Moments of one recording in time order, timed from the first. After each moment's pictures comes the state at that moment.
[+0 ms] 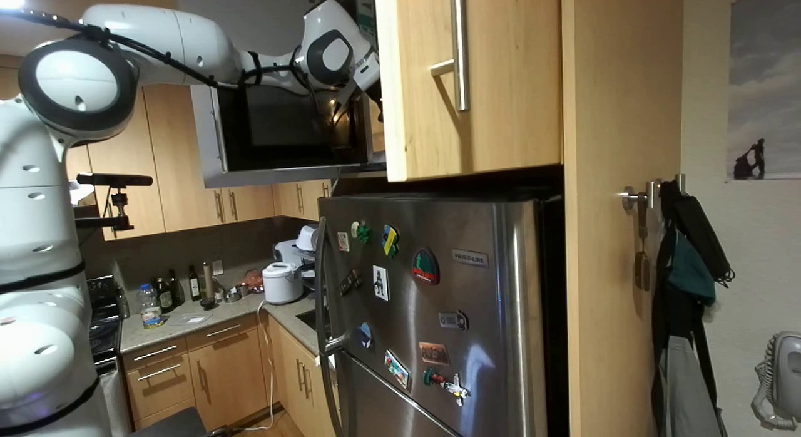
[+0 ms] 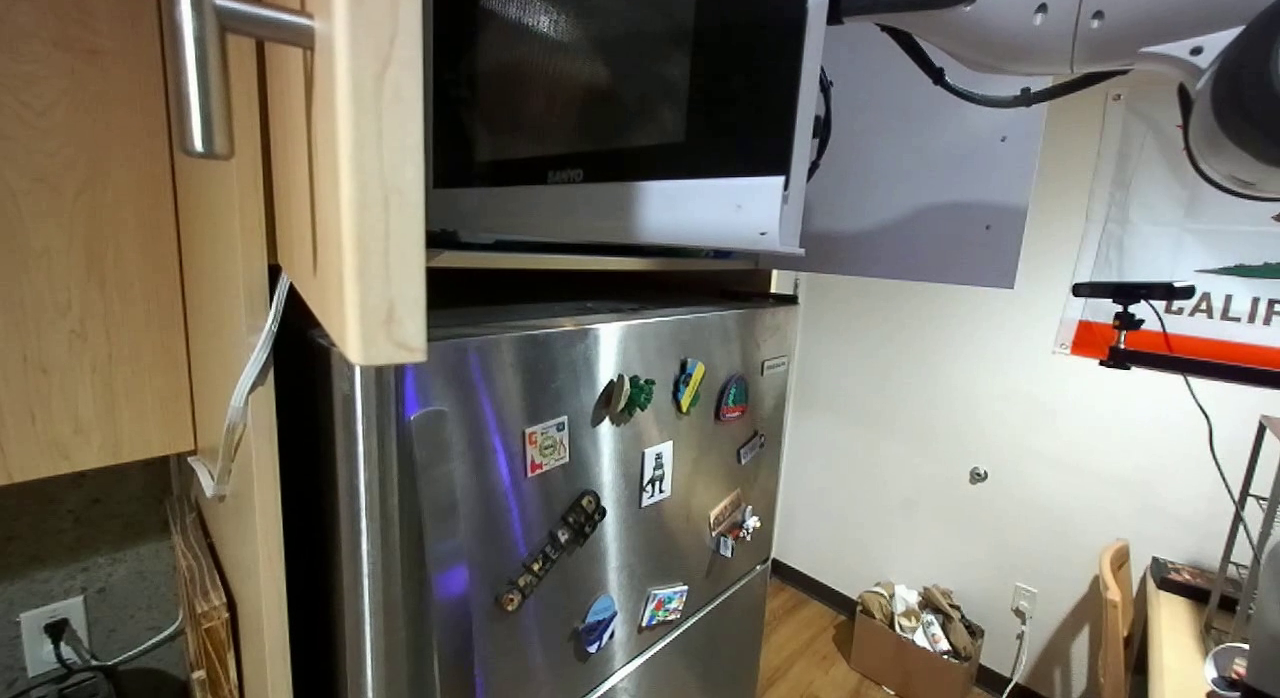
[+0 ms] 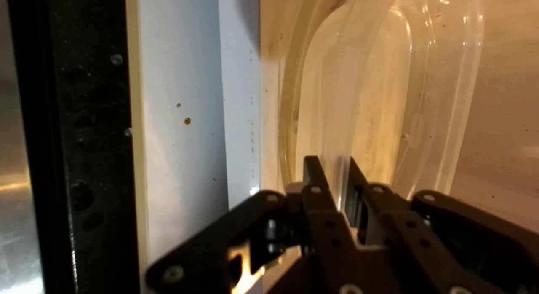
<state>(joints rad) -0.04 0.03 0.00 -1.49 0.05 2.39 1.47</state>
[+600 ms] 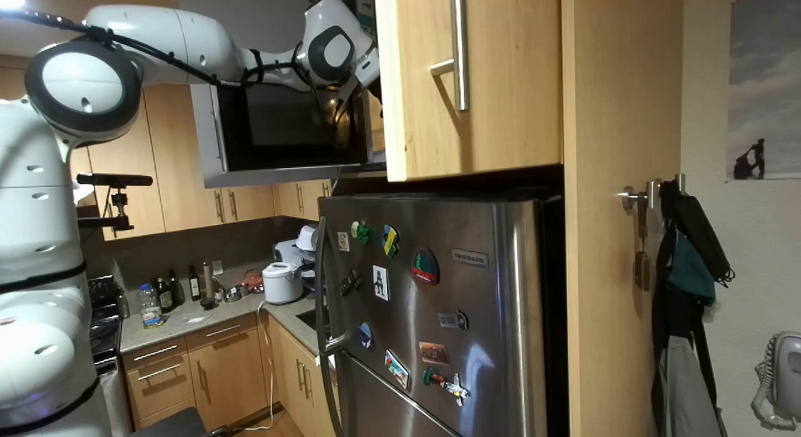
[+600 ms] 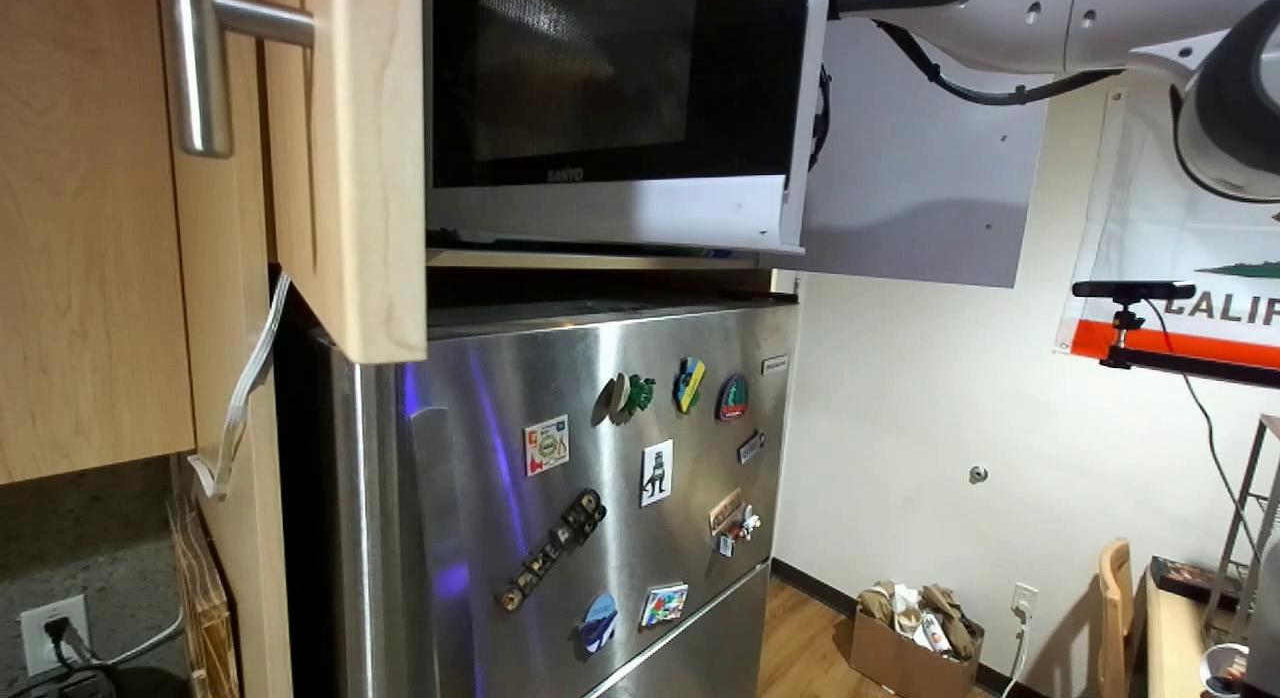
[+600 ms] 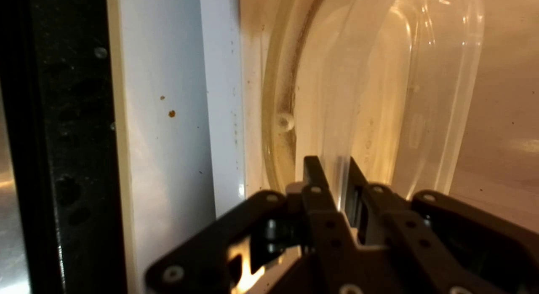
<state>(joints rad) -0.04 0.04 0.00 -1.45 0.05 2.38 1.47</state>
